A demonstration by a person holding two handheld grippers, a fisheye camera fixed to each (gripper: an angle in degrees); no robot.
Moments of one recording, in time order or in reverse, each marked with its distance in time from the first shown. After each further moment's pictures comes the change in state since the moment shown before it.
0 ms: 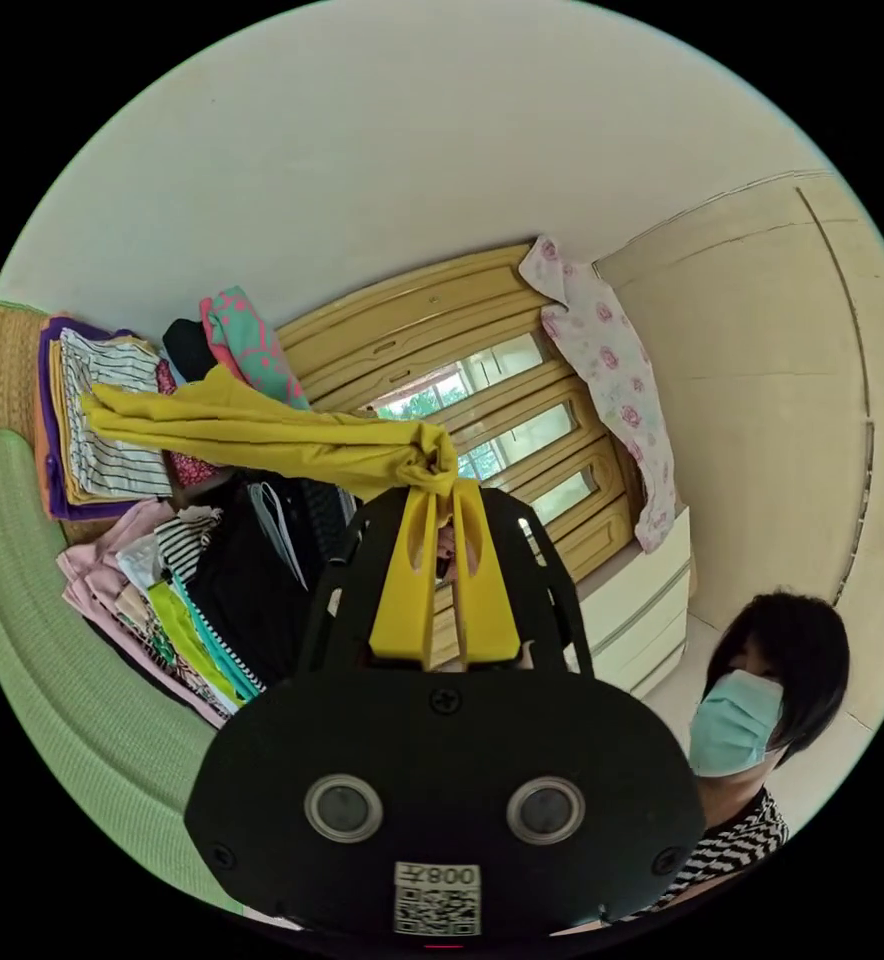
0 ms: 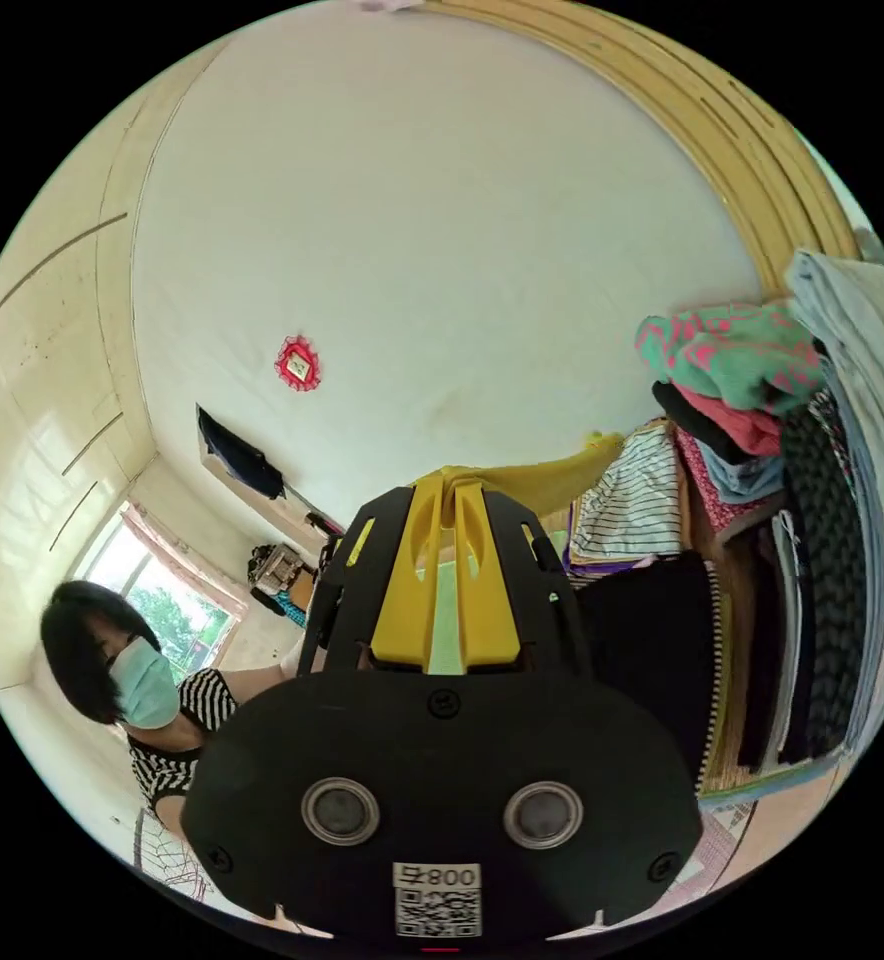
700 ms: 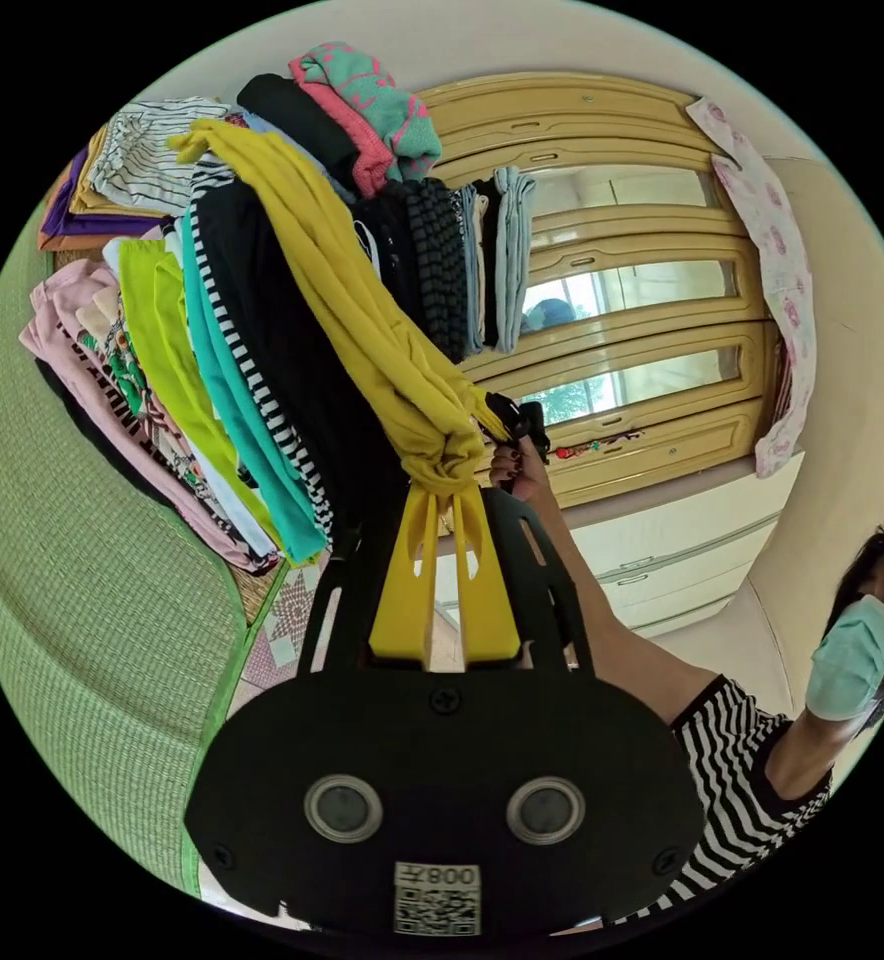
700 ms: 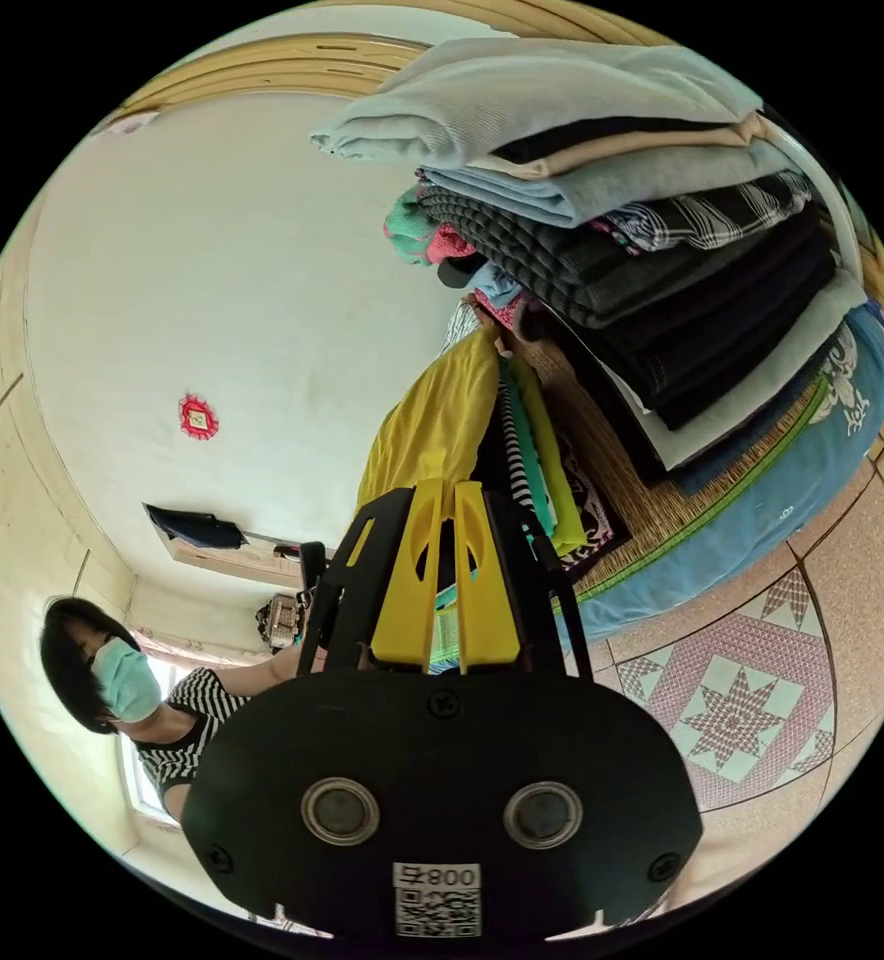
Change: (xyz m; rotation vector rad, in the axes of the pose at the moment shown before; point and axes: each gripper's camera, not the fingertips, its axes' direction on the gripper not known) left arm 0.016 -0.004 0.227 -0.413 -0.282 -0.177; right arm 0.223 0.203 -0.100 -0.065 0.091 0.415
